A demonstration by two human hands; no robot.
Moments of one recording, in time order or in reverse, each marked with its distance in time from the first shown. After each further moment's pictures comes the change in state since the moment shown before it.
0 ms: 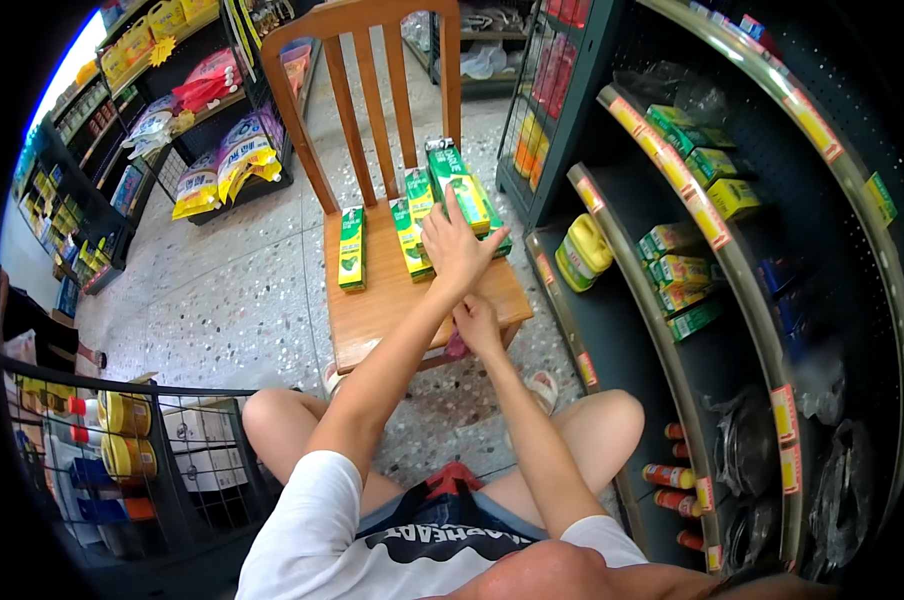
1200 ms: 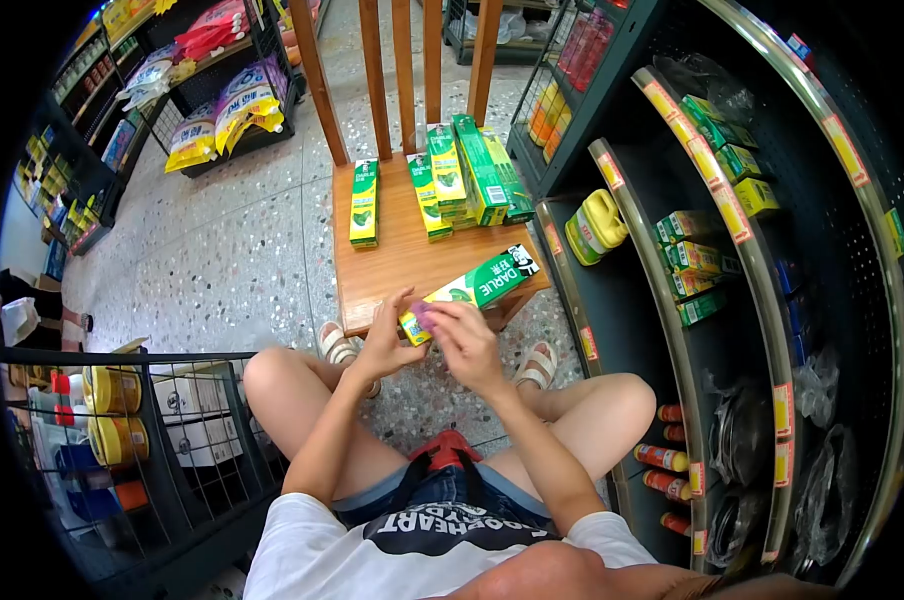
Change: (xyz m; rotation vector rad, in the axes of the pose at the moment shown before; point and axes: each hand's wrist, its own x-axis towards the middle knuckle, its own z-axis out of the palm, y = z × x) left_hand -0.159 -0.164 -0.108 -0.632 -0.567 0.020; right_hand -0.081 -0.077 0.014 -0.059 -0.043 -0.485
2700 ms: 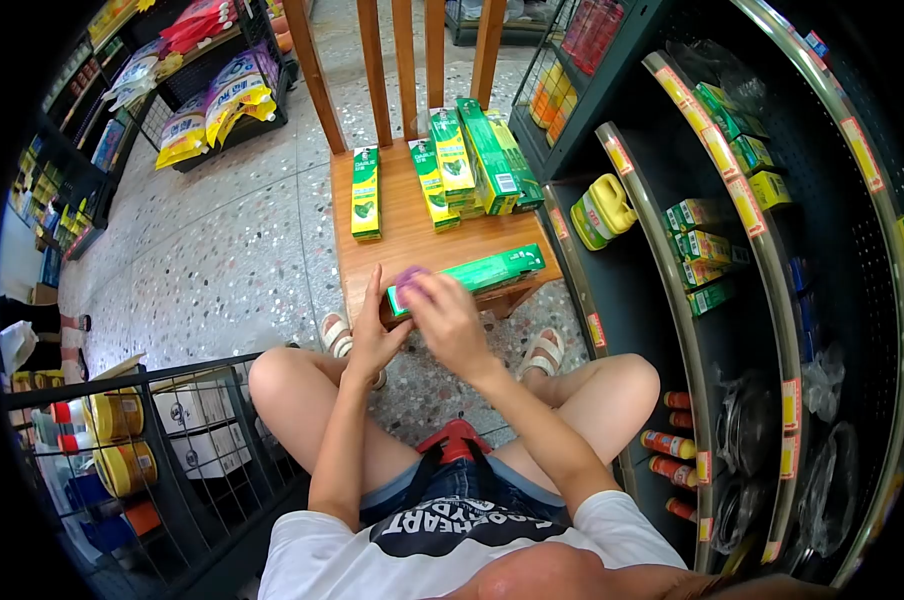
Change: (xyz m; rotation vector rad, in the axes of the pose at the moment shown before) left_hand 0.001 -0.007 -0.011 -0.196 0.226 -0.095; right_hand 0.032 0.002 0.036 -0.348 -0.043 -0.177
